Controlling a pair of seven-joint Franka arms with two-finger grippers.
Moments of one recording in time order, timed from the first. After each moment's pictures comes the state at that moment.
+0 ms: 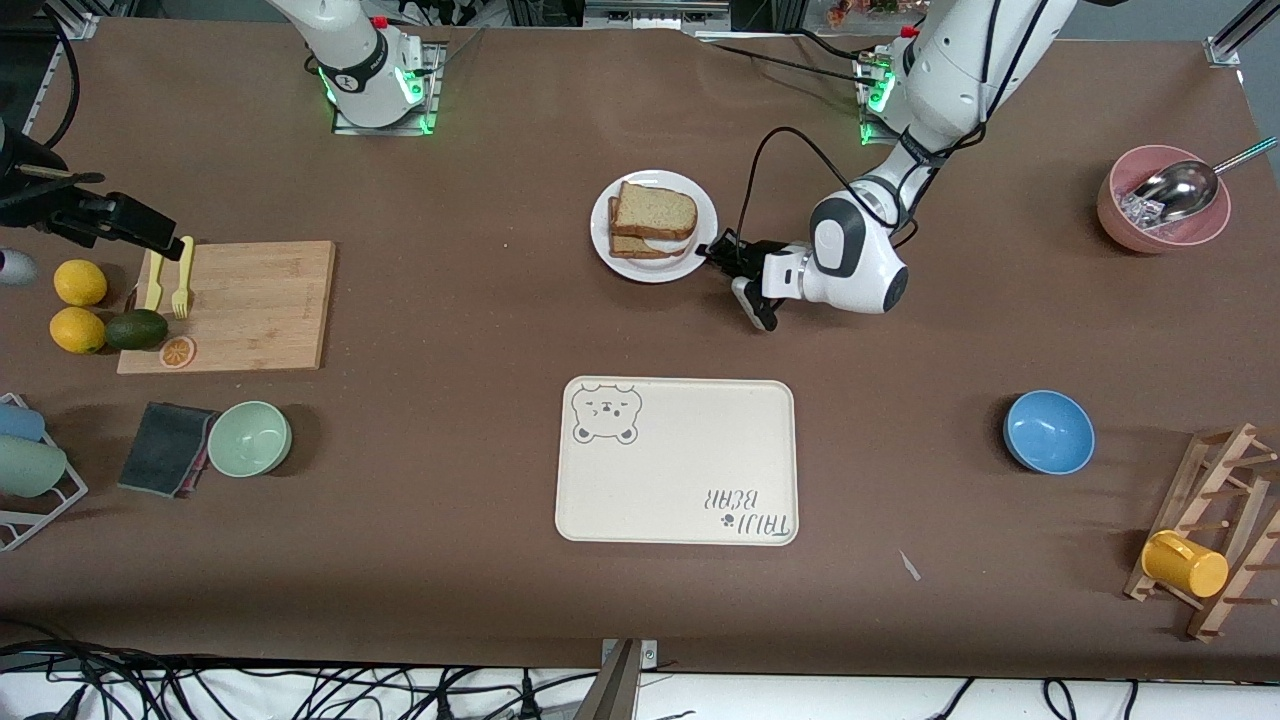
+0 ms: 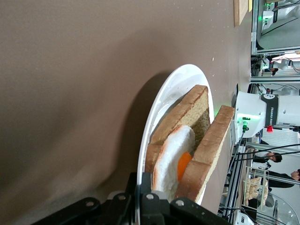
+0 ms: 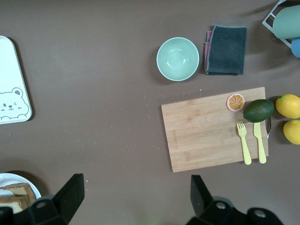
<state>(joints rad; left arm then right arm) -0.24 0.58 -0.28 -2.19 -1.21 2.19 1.05 0.05 0.09 -0.02 -1.46 0.01 1.49 0.18</state>
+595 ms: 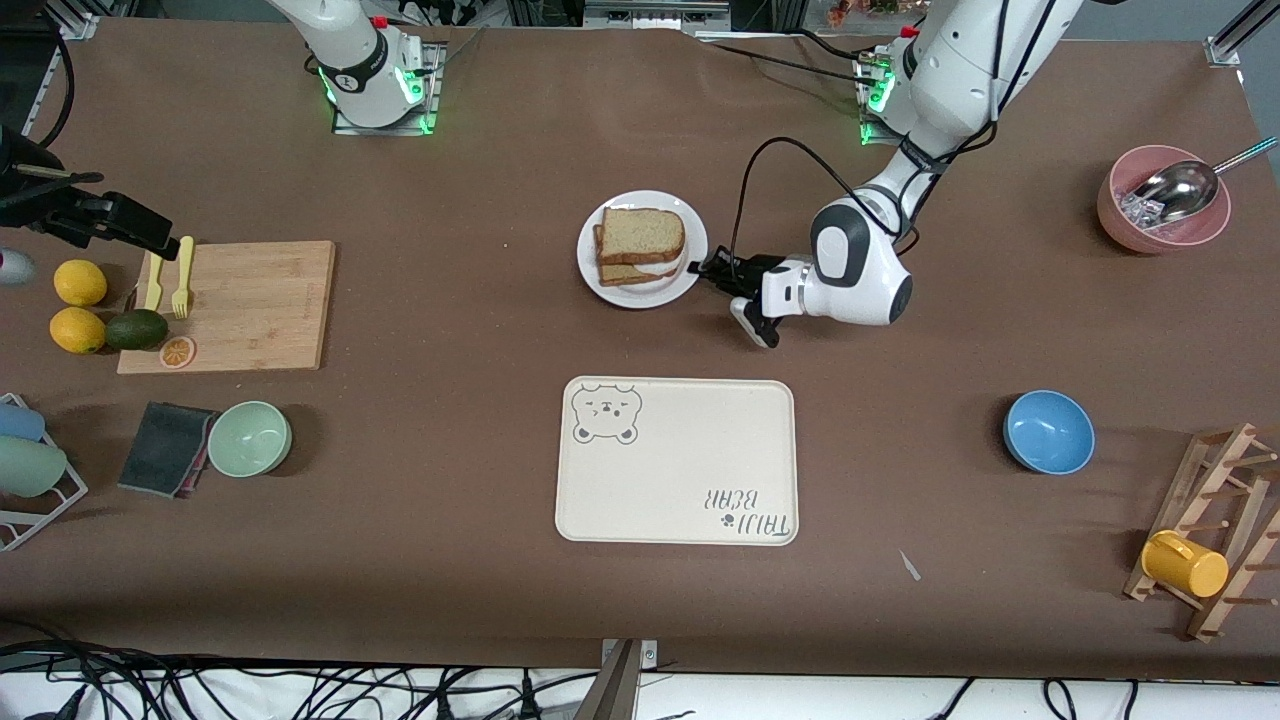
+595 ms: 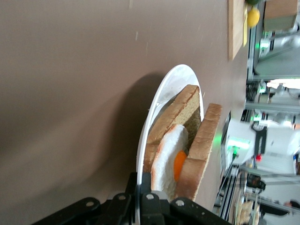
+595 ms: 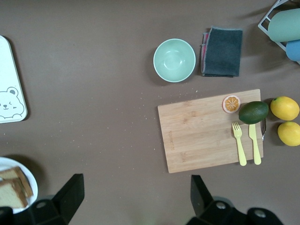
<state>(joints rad) -0.22 0.57 -0.28 -2.07 -1.22 2.19 0.88 0.05 0.09 -0.02 -1.46 -0.01 1.49 0.16</state>
